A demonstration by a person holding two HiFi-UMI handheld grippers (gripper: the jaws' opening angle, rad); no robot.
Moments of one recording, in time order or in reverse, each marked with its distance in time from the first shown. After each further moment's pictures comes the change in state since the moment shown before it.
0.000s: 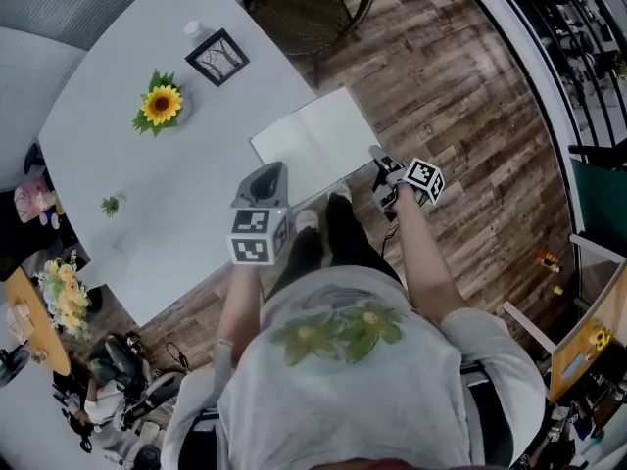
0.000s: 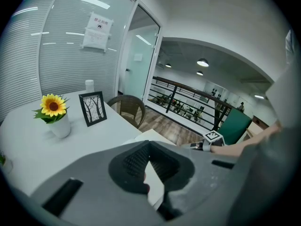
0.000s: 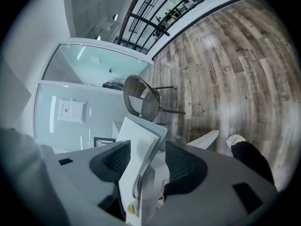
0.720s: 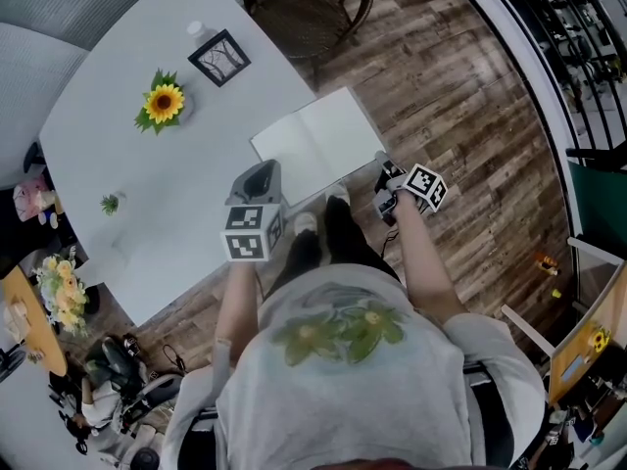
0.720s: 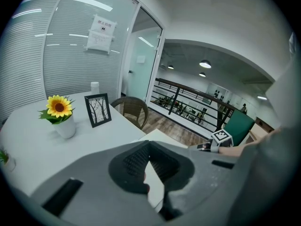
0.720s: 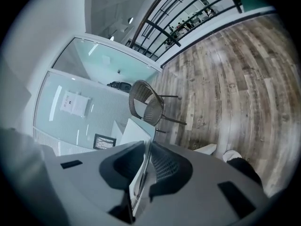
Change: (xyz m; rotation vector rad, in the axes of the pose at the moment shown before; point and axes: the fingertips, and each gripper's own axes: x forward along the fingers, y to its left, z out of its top) left arm -0.008 0.011 0.006 -0.021 -0.024 0.030; right arm -0.022 0.019 0.007 -0.143 -0.076 -0.010
